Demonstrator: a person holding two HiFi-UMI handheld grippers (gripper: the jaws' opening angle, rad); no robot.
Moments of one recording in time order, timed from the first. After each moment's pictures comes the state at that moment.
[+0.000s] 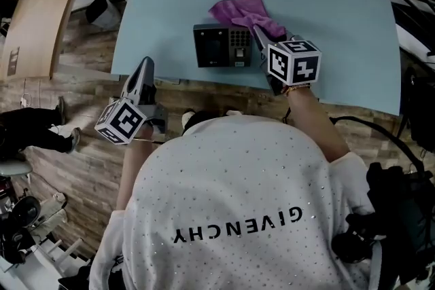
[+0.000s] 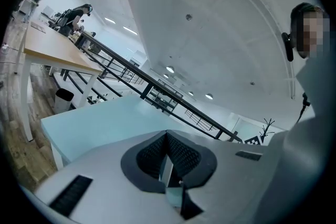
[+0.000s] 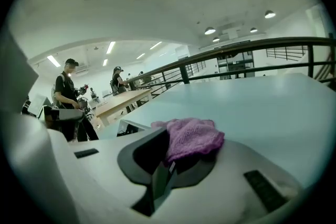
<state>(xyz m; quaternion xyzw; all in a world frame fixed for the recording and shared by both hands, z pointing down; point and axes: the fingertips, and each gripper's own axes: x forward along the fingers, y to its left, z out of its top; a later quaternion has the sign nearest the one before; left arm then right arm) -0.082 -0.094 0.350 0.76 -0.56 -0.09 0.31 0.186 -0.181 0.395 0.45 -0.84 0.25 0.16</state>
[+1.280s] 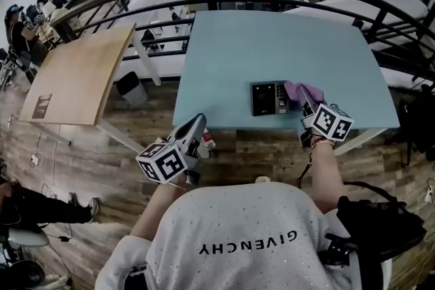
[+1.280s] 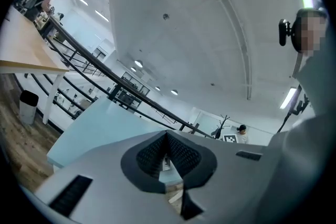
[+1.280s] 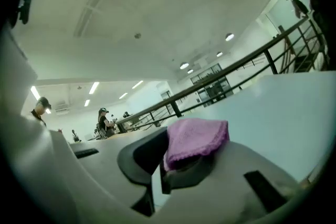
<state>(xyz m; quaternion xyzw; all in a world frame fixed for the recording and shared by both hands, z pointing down) -0.141 -0.007 0.264 0.87 -0.39 -0.09 0.28 0.164 -0.079 0.287 0.57 -0.78 0.24 -0.06</state>
